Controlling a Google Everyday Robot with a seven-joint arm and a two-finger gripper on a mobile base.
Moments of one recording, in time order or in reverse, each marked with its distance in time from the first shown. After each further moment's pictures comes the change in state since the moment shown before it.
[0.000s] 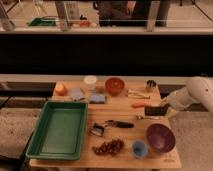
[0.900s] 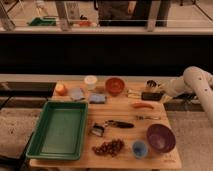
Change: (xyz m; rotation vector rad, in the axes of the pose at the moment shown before) arm 0.032 -0.111 0.028 0.141 -0.073 0.030
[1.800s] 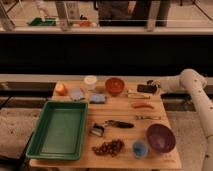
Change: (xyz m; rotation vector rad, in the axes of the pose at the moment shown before) arm 0.010 -0.042 0.028 0.206 -0.031 -0.058
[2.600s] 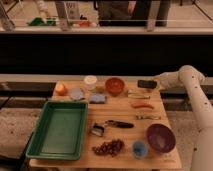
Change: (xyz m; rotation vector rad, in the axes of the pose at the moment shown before) arm 0.014 -0.030 0.008 0.032 0.037 -0.028
